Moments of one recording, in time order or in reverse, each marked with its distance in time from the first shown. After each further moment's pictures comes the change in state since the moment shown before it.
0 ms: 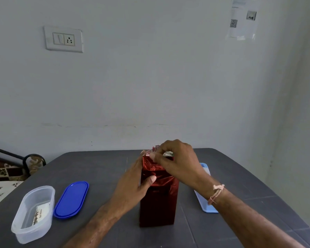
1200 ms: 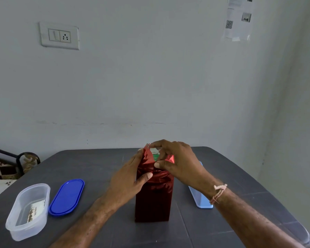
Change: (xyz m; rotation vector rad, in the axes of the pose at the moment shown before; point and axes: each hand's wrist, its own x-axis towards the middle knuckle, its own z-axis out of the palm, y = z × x) left_hand 0.004 0.008 -0.008 0.140 -0.079 -0.055; right_hand -0.014 0.006 -0.015 0.002 -0.126 -0.080
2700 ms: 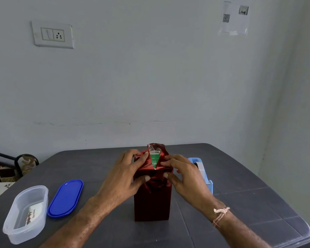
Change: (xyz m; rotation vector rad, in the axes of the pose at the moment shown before) left_hand 0.002 -0.013 -0.005 0.247 0.025 0.188; right_hand -0.049 0.041 0.039 -0.039 0.076 0.173
